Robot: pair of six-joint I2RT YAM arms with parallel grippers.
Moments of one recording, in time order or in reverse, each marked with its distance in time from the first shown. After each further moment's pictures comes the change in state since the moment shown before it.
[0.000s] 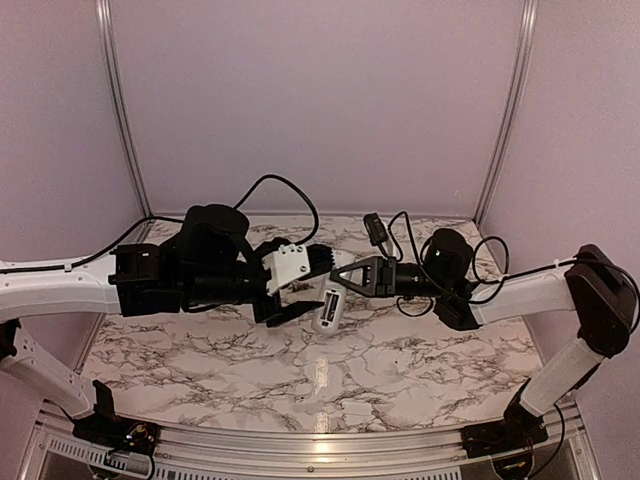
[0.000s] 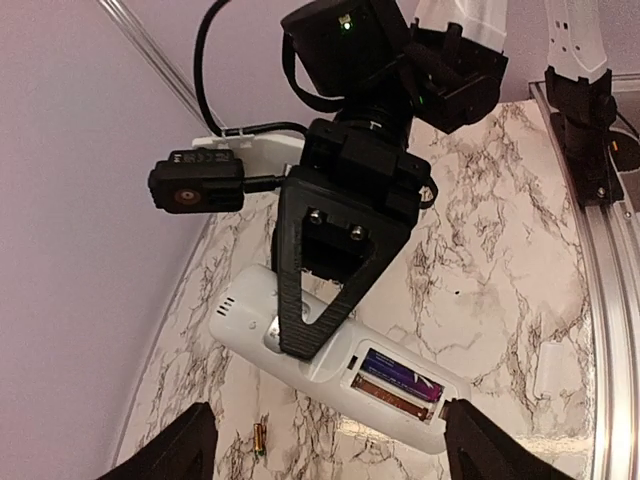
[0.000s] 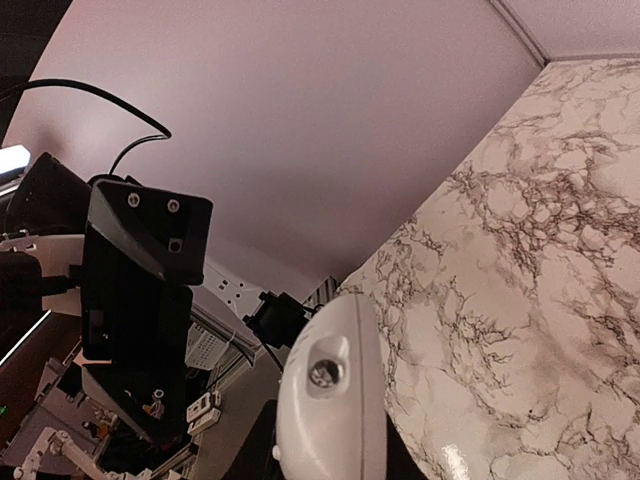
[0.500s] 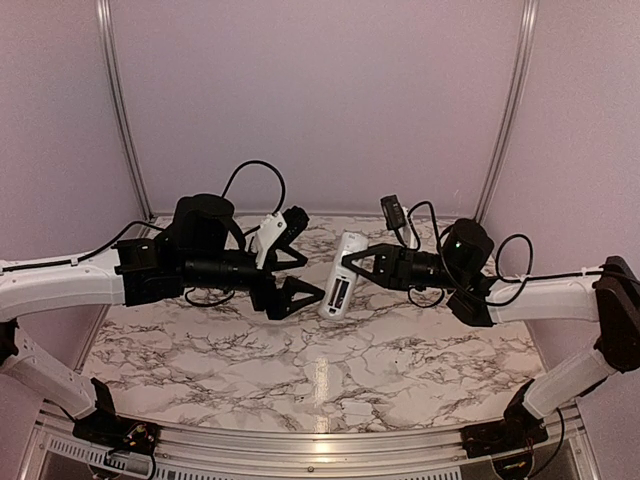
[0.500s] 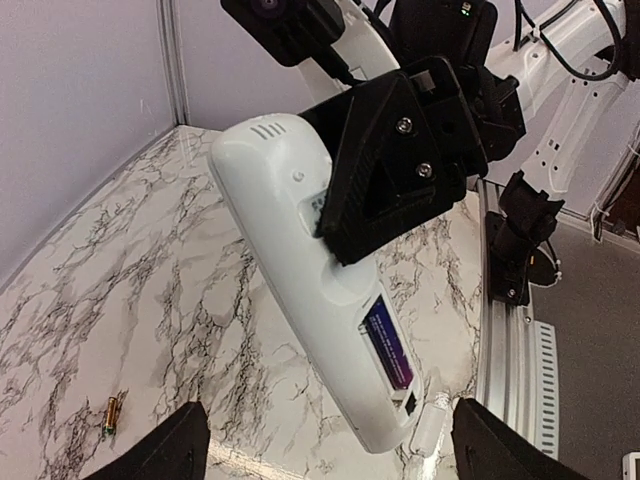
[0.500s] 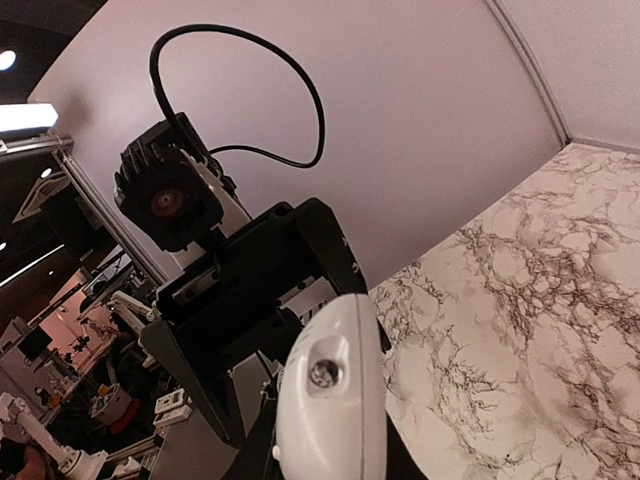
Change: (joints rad) left arm 0.152 -0.031 -0.066 0.116 0.288 -0.486; right arm -0.013 -0.135 -0.001 -0.033 -0.004 -0.139
